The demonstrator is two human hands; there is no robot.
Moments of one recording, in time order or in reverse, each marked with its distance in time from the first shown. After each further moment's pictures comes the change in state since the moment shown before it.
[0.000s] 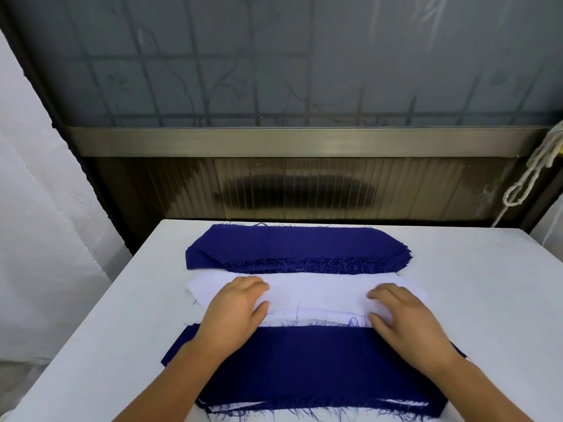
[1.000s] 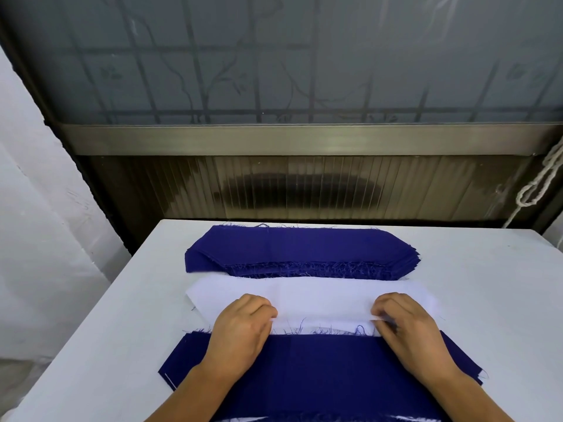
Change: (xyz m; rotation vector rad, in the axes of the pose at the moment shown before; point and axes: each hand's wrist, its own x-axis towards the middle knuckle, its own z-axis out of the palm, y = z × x) left_hand -0.013 0.000 0.028 -0.019 0.158 0.183; right_hand 0.003 0.006 0.026 0.117 0.139 -0.060
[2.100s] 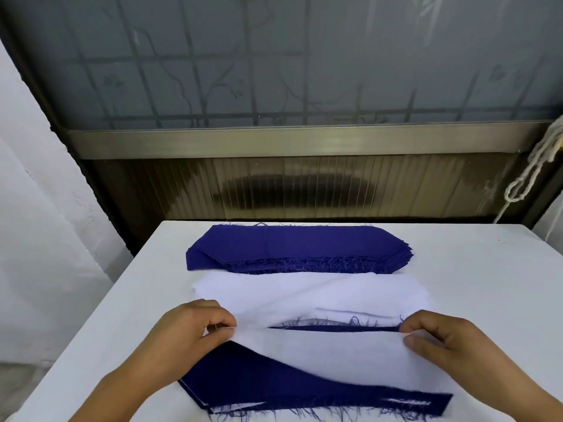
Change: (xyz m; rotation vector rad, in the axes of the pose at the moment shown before) left_hand -0.016 -0.009 -0.112 -0.255 -0.428 -0.325; right_hand -0.030 -0.028 -0.098 0.384 -0.371 0.304
